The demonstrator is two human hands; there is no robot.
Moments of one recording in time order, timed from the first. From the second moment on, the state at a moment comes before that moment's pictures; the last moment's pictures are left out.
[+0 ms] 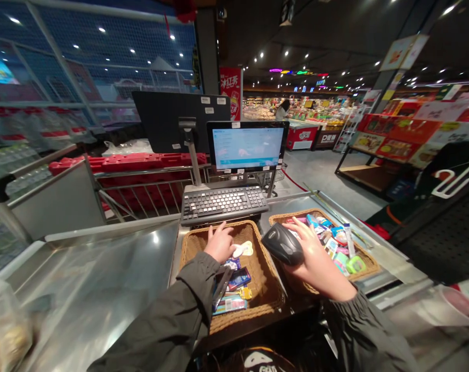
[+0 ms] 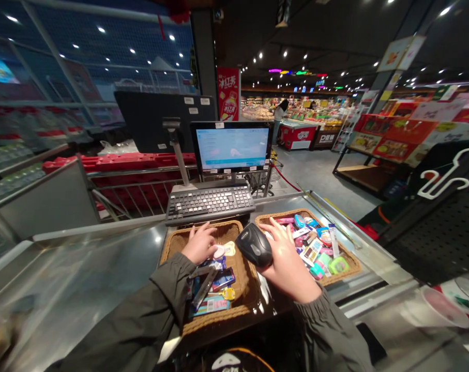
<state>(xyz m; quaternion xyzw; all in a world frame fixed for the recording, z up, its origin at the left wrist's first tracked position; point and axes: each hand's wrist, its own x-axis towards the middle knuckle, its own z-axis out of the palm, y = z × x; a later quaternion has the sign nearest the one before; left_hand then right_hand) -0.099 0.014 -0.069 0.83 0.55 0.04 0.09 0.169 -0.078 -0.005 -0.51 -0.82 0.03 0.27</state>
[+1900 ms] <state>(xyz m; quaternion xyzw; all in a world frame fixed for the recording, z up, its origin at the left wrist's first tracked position) 0.192 0.085 -0.113 0.87 0.48 0.00 0.09 0.403 -0.072 -0.035 -0.64 -0.66 0.02 0.39</state>
